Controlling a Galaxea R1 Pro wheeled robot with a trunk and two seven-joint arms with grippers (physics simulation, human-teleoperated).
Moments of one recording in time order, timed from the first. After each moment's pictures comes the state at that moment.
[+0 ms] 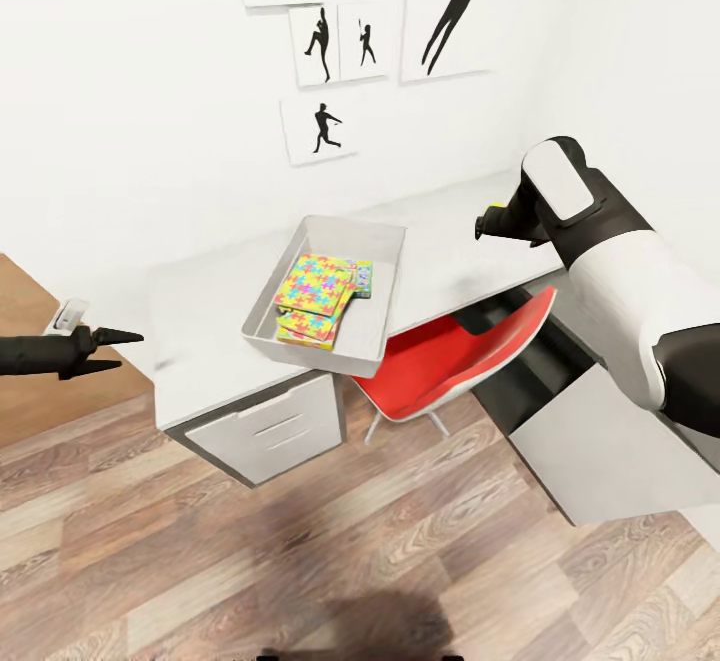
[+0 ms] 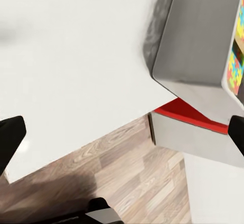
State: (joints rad) left arm -1.10 0.83 -0.43 -0.75 1.10 1.05 -0.62; right arm -1.67 -0.09 0.32 -0.59 -1.01 1.04 -0.85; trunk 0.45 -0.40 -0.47
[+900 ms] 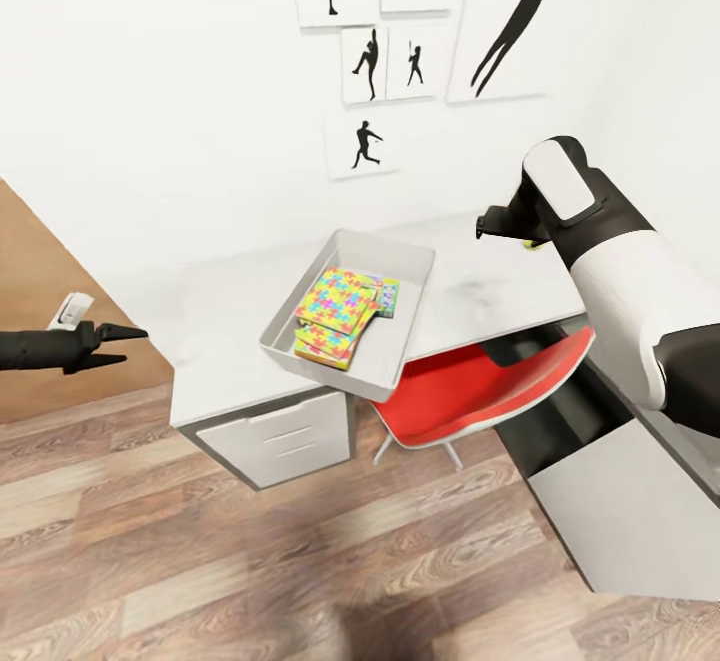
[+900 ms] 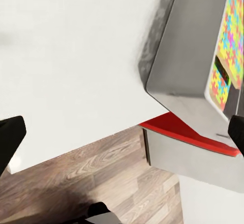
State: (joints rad) left arm -1.10 0.83 -0.43 -0.79 1.10 1.05 -0.62; right arm -1.67 -0.09 0.32 -0.59 -1.01 1.04 -0.85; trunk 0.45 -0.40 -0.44
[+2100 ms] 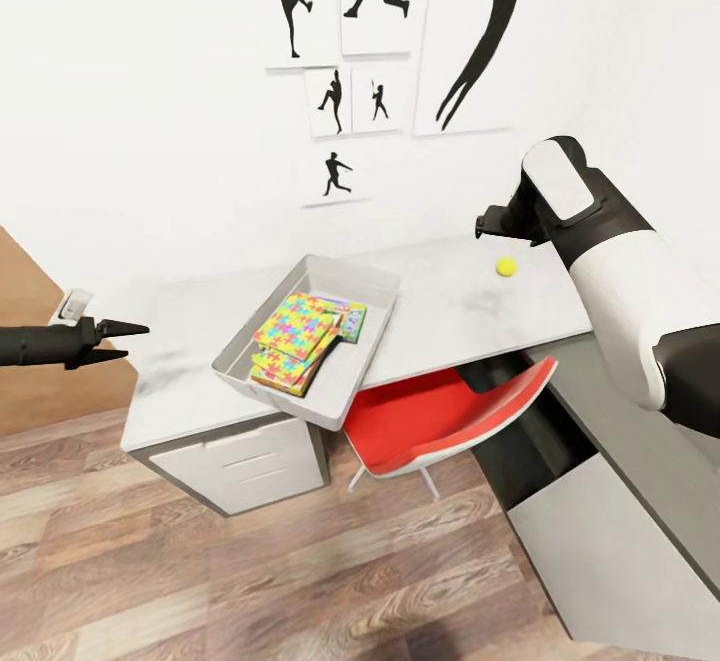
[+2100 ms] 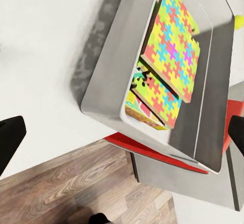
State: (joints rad) left arm -1.10 0.84 -0.43 -0.83 1.11 1.05 -0.62; right arm -1.67 -0.09 0.32 -0.60 -1.01 1.04 -0.85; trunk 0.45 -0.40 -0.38
